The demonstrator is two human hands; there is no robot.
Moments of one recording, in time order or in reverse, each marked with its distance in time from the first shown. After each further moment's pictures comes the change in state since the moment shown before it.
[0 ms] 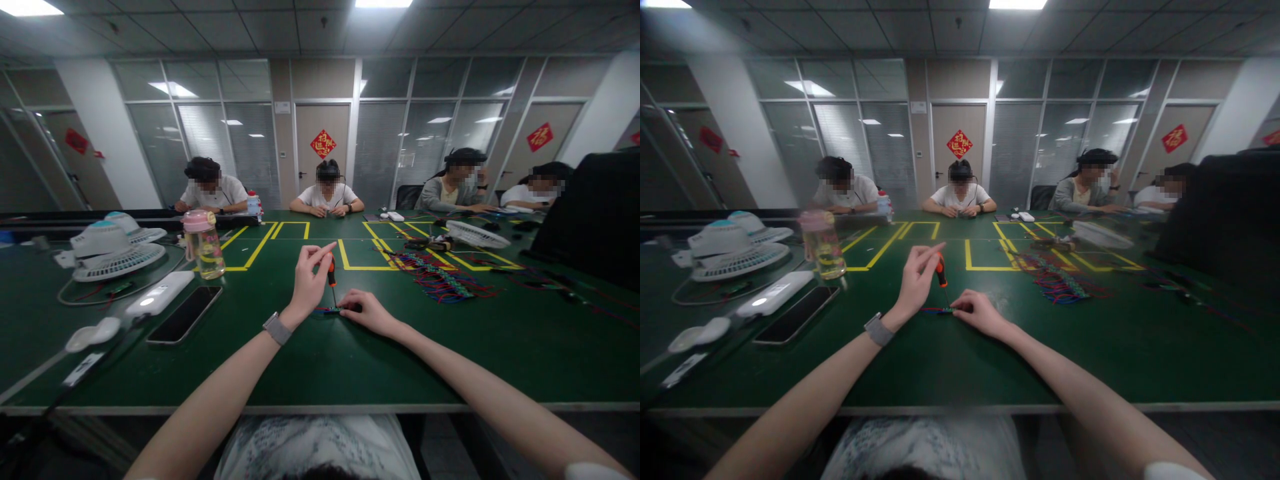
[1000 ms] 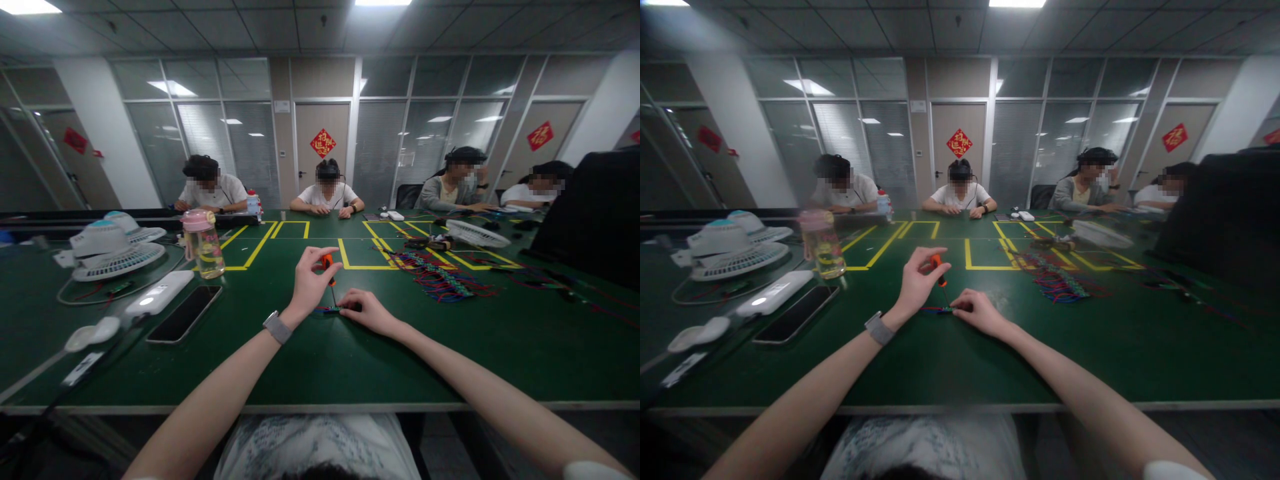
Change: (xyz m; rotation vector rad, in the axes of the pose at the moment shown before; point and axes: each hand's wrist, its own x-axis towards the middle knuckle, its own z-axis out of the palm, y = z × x) left_hand -0.002 -0.001 0.003 -0.094 -0.033 -0.037; right_hand 0.000 0.002 0.001 0.000 0.005 -0.015
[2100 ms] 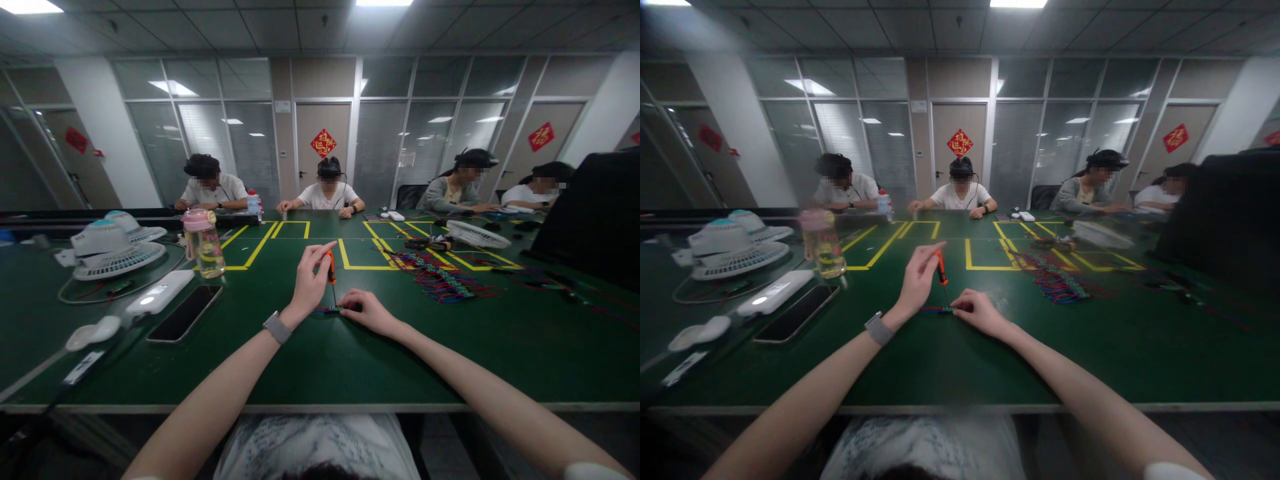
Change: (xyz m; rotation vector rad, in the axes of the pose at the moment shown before) left_hand 0.000 -0.001 -0.001 0.018 -0.022 0.034; right_hand 0.000 -0.005 -0.002 -0.019 -0.009 0.012
